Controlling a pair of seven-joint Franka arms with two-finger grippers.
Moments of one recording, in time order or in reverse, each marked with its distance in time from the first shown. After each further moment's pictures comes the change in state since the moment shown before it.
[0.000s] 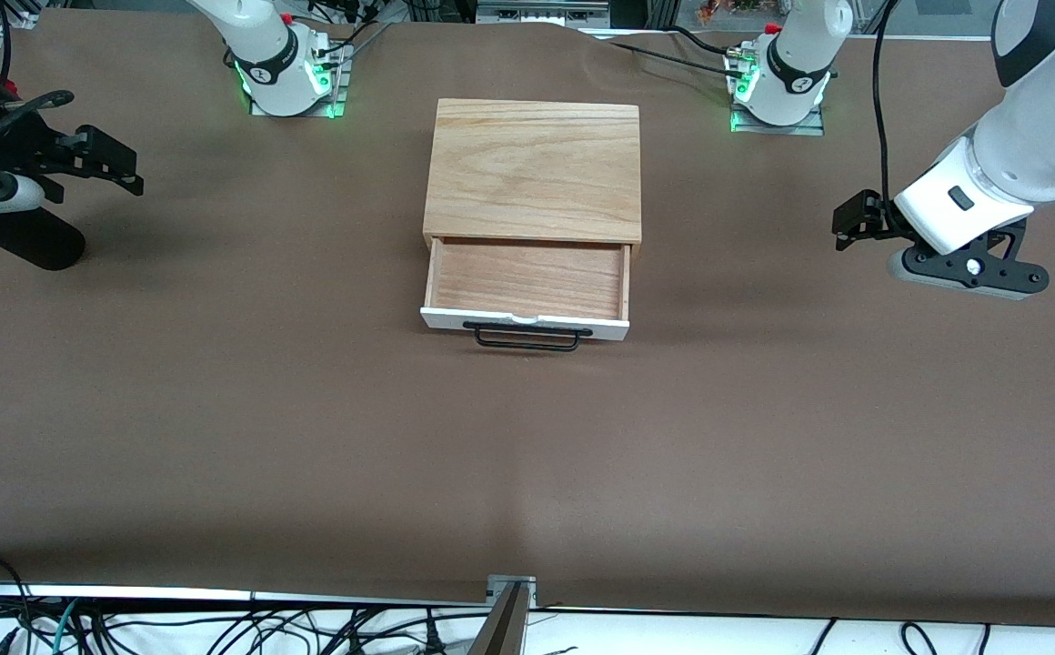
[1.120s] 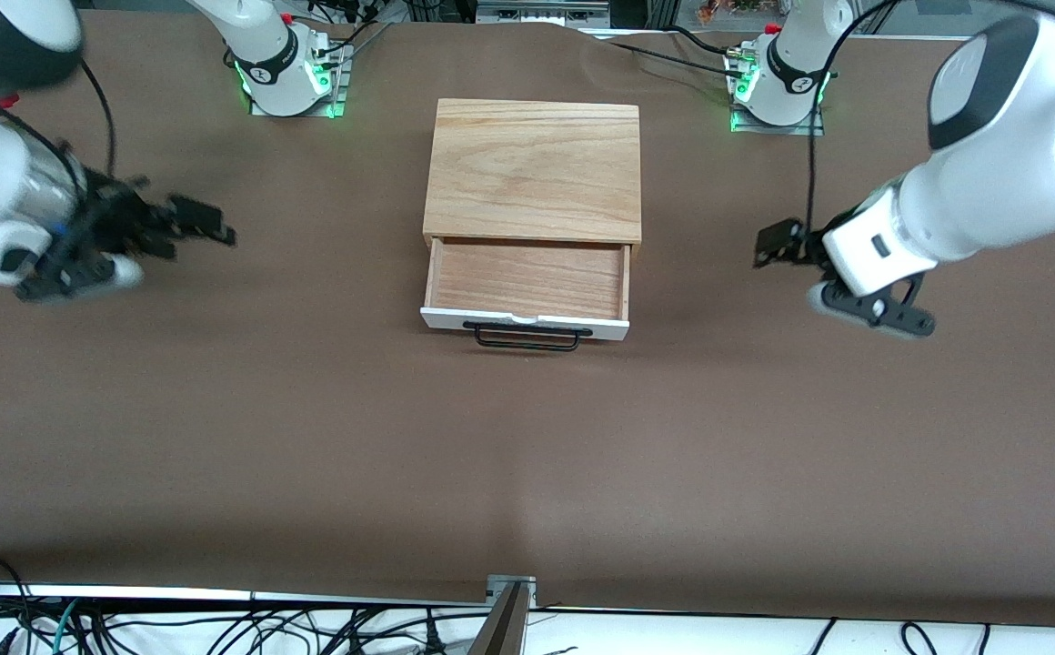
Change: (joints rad) left arm -0.044 0.144 -0.016 -0.007 -0.245 0.163 0.000; right arm 0.048 0.245 0.015 0.047 0.264 0.159 -0.001
